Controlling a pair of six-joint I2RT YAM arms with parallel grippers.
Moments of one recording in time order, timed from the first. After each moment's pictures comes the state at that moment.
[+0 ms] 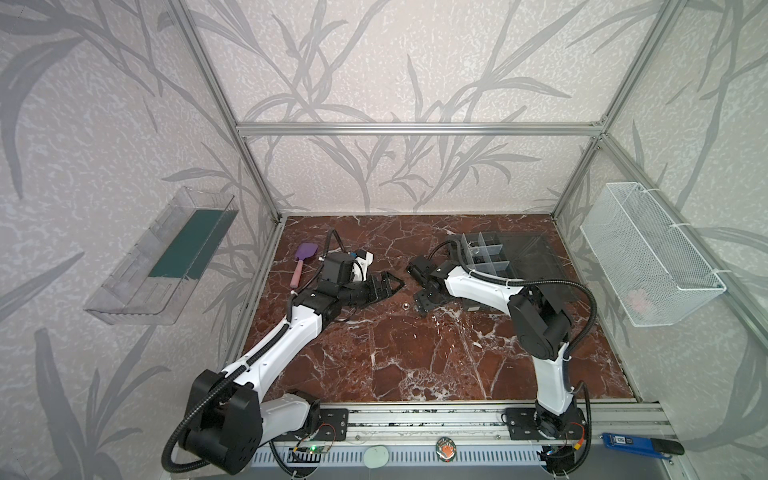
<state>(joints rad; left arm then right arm) -0.34 1.21 0.82 -0.26 0.56 -0.72 0.76 2.04 1.49 -0.79 0.25 0.35</state>
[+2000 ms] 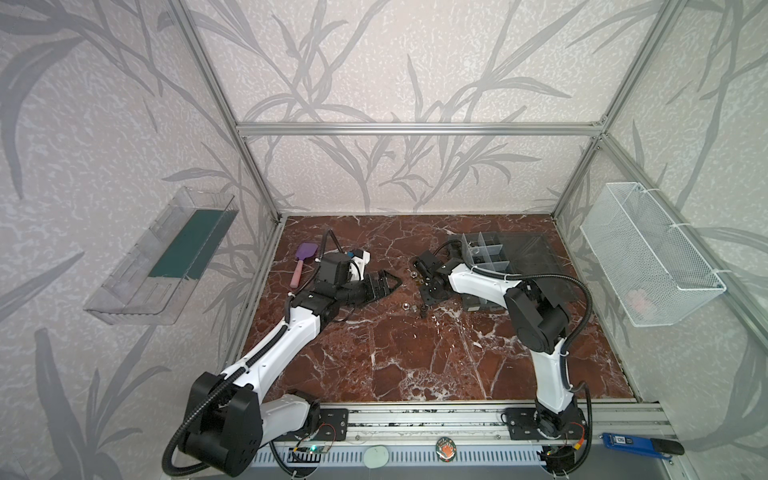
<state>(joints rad) -0.32 1.20 0.80 -0.23 0.58 -0.74 0.69 2.09 1.48 -0.66 0.16 0.32</state>
